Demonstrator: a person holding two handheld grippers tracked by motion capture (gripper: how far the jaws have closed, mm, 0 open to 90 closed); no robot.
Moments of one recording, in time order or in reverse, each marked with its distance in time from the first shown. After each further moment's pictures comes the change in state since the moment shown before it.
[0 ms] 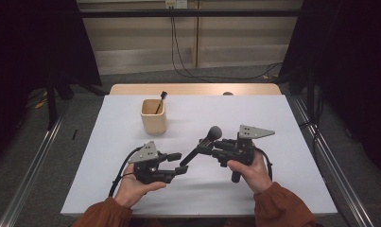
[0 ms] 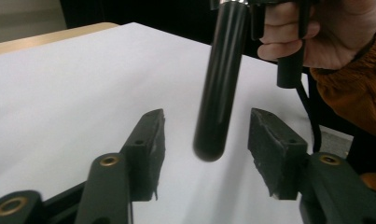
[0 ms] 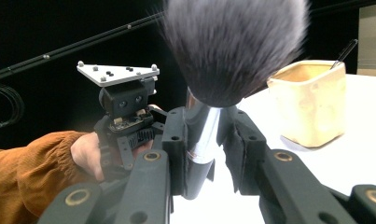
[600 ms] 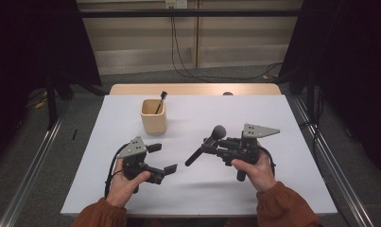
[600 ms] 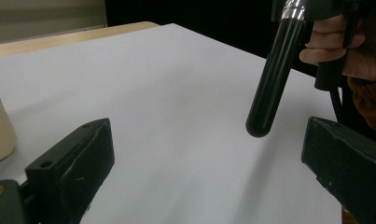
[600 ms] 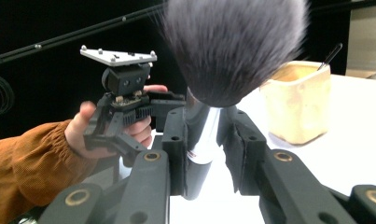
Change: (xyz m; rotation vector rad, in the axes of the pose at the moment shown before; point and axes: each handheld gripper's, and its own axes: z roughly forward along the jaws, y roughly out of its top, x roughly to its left) left arm 0.011 0.004 -0.023 -0.007 0.113 -0.064; right arm -0.001 0.006 -0.011 0.035 -0.021 -0.032
